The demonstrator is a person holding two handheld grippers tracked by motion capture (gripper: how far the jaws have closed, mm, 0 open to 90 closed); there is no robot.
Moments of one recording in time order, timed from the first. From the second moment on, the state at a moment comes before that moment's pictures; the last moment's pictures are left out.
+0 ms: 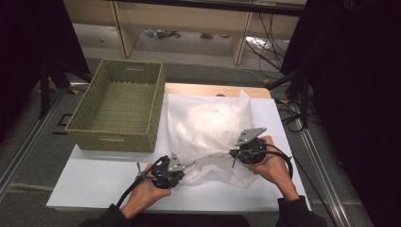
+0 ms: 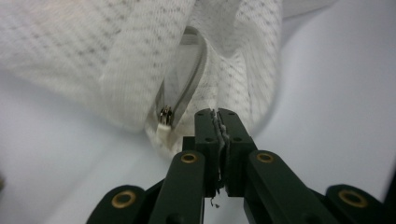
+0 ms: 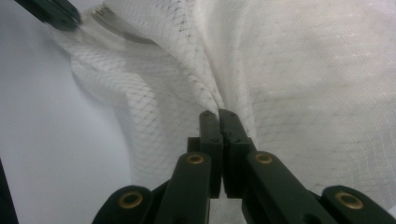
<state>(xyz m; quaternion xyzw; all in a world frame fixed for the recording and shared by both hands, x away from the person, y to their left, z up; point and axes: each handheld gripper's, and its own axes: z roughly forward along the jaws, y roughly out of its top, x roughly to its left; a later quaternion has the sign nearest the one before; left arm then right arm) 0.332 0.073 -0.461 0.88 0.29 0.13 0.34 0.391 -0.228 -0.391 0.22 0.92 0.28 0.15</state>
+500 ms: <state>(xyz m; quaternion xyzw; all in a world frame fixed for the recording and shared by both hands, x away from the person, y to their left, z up) 0.322 0.104 -0.470 0.85 0.36 0.10 0.36 0.387 -0.222 -0.402 0.22 0.93 0.27 0.13</state>
